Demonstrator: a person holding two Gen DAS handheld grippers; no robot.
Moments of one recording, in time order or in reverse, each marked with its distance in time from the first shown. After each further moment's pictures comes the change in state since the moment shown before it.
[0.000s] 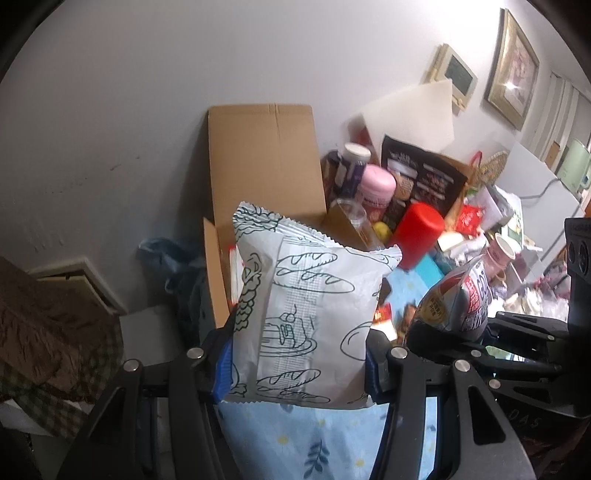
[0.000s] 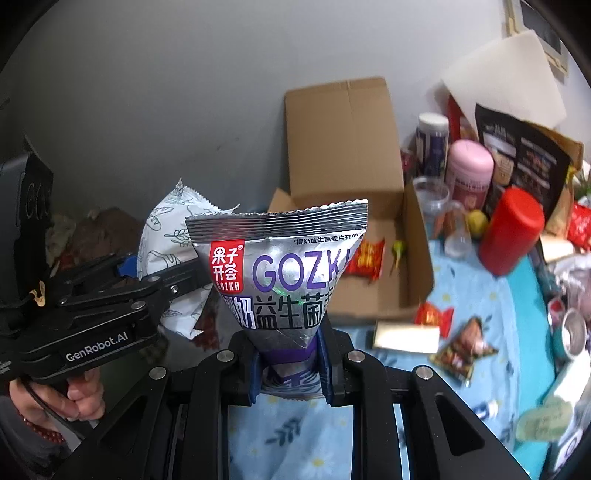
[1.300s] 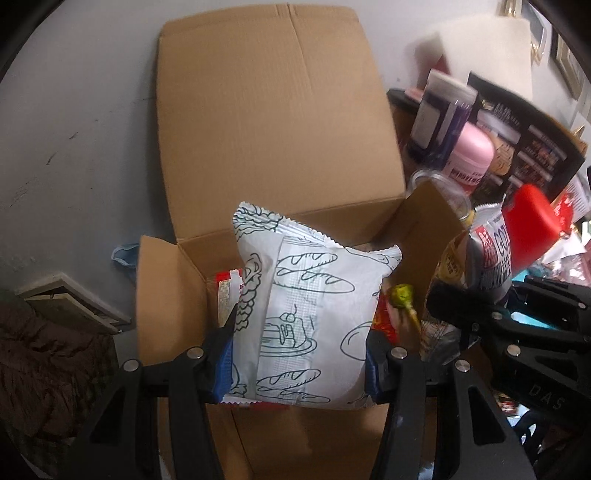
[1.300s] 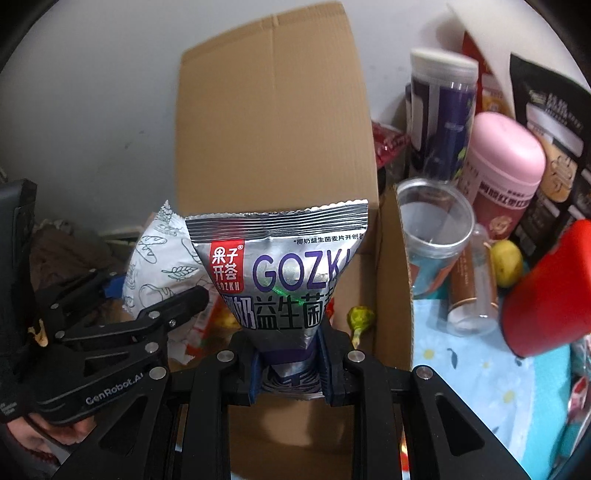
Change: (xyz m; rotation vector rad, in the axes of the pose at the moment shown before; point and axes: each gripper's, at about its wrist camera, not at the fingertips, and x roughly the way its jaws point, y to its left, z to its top) left arm 0.239 0.022 0.046 0.043 0.163 0.135; right arm 0.197 -0.126 0.084 0.027 0.102 -0.060
